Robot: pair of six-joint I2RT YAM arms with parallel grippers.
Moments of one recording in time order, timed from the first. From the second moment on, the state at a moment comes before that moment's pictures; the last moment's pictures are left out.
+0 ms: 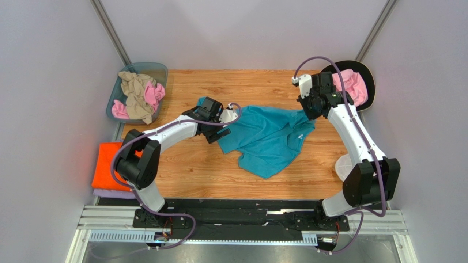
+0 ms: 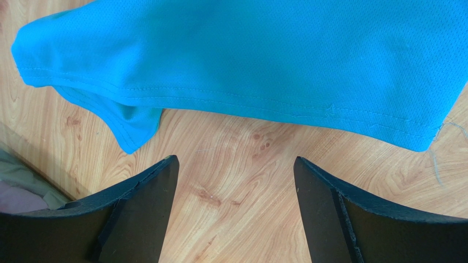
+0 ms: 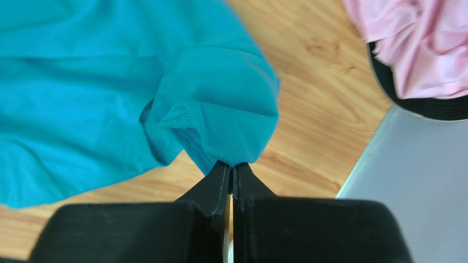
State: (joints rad) left arm -0.55 1.71 1.16 -0.43 -0.05 0.60; right arm 0.15 1.51 1.42 -0.82 0.03 -0.39
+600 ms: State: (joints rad) left arm -0.55 1.71 1.16 -0.43 -0.06 0.61; right arm 0.21 1.39 1.19 -1.01 -0.04 -0.40
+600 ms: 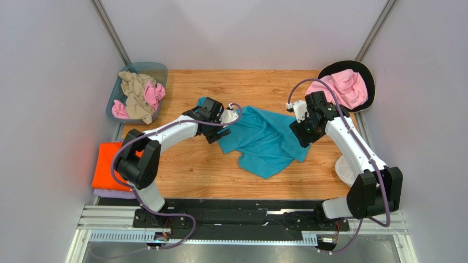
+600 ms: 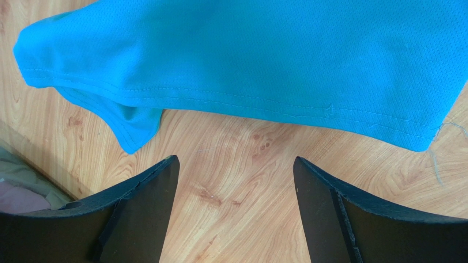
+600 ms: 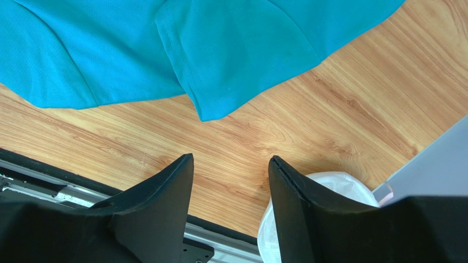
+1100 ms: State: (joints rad) left arm -0.56 1.71 1.16 -0.43 -0.07 0.61; right arm 0.24 1.44 1.00 -0.94 -0.06 -0.47
